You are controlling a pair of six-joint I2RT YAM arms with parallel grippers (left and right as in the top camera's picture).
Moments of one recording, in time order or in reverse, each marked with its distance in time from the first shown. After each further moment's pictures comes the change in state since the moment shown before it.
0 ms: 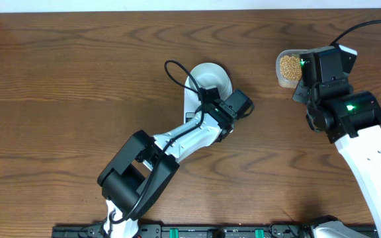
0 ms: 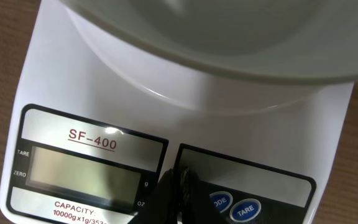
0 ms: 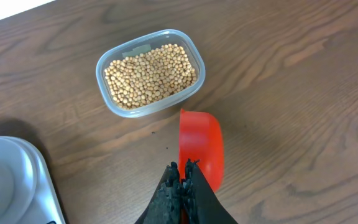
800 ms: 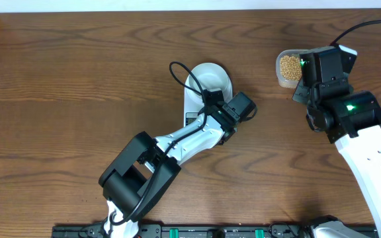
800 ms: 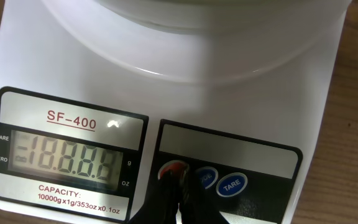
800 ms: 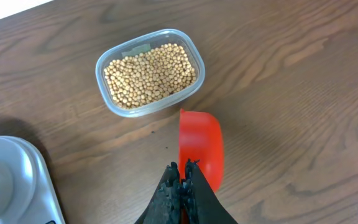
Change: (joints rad) left arm -0.025 0.000 0.002 -0.008 0.019 0.026; right arm 0.000 0.000 0.000 -0.003 0.000 0.000
